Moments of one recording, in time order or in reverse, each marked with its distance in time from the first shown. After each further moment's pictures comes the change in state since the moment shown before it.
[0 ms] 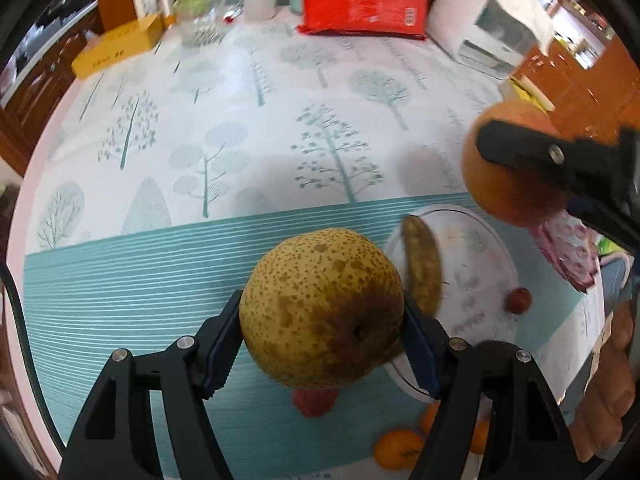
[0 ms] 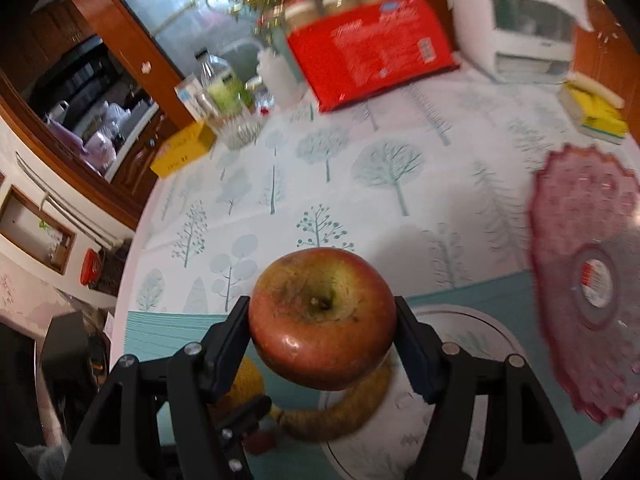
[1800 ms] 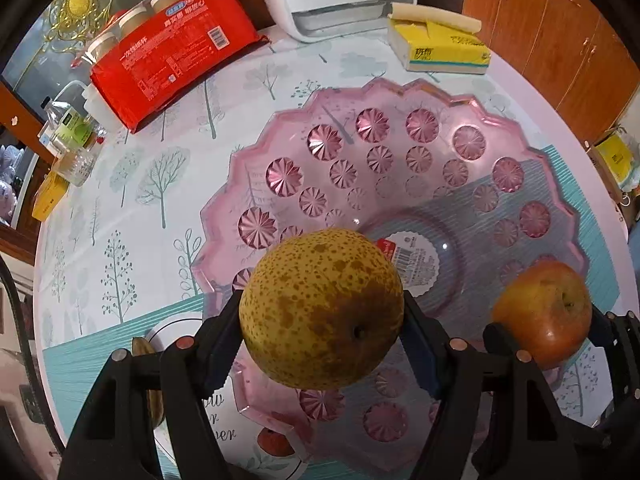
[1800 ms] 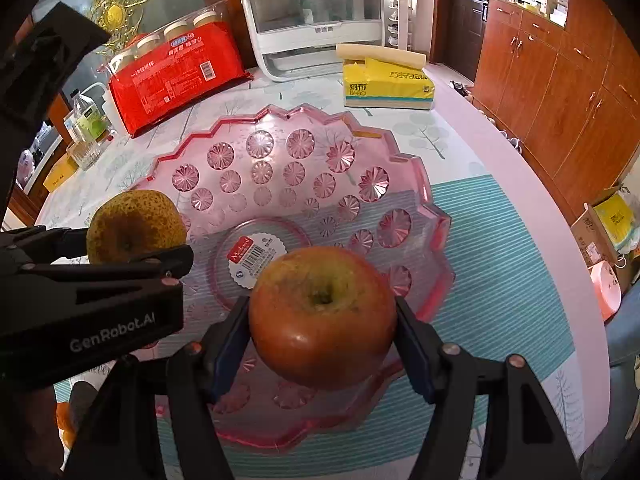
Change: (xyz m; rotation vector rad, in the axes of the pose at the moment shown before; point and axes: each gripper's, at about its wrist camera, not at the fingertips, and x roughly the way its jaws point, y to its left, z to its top) left arm 0.096 -0.324 0.073 0.240 0.017 0.249; right arm -0.071 -0.286 -0.040 0.015 -0.070 -0.299
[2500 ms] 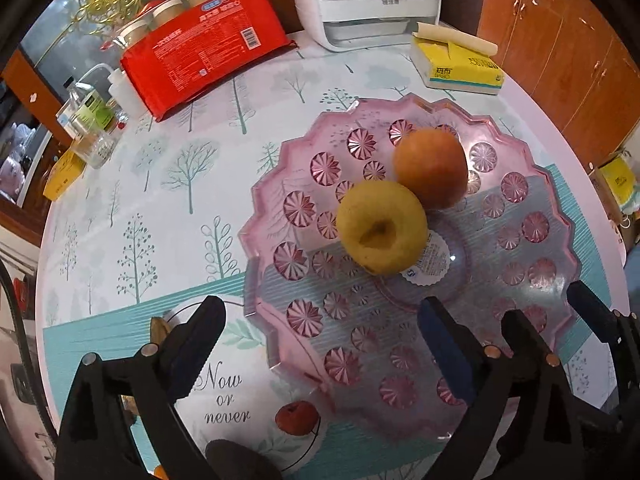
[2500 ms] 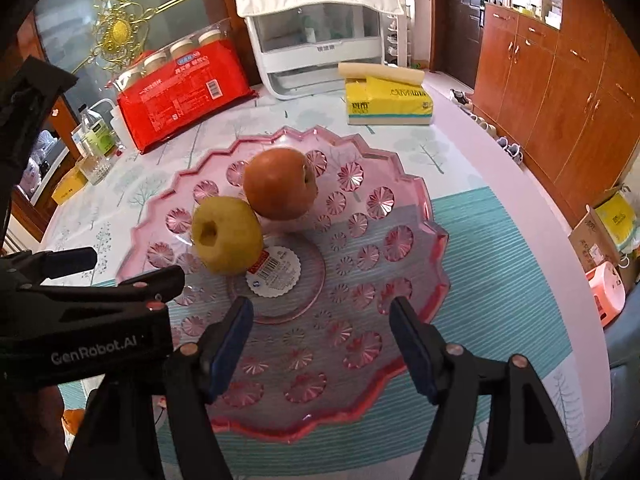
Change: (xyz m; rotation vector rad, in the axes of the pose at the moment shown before) left arm -0.026 0.027 -0.014 -0.072 -0.031 -0.001; right arm -0.023 0.006 0.002 0.015 -0.057 0.022
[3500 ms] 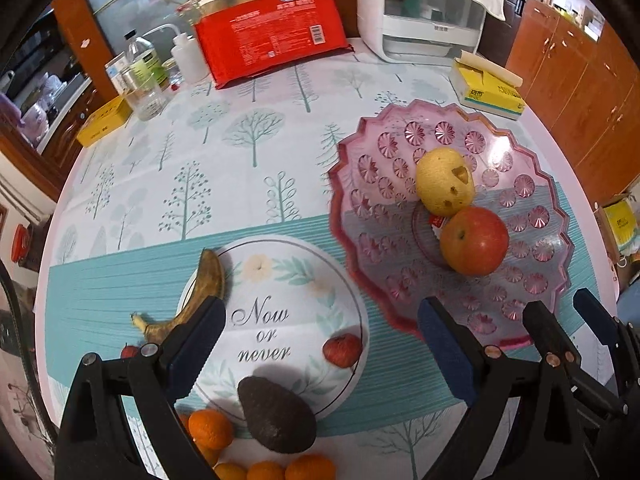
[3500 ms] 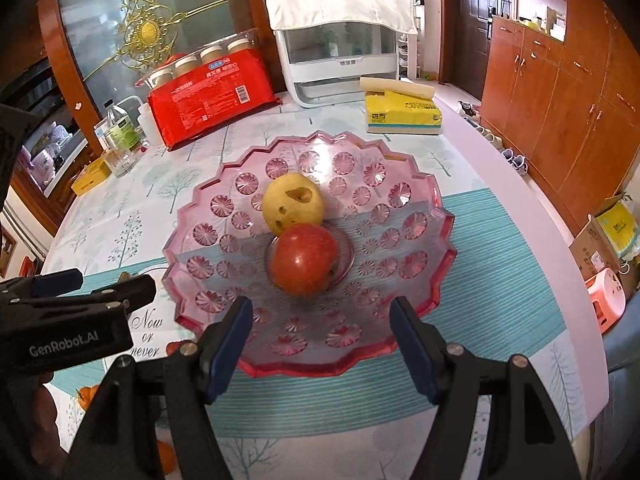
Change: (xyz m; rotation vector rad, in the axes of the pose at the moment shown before) left arm -0.046 0.057 -0.065 -0.159 -0.033 0.003; right arm -0.041 0.024 -0.027 -0.027 -0.033 0.024
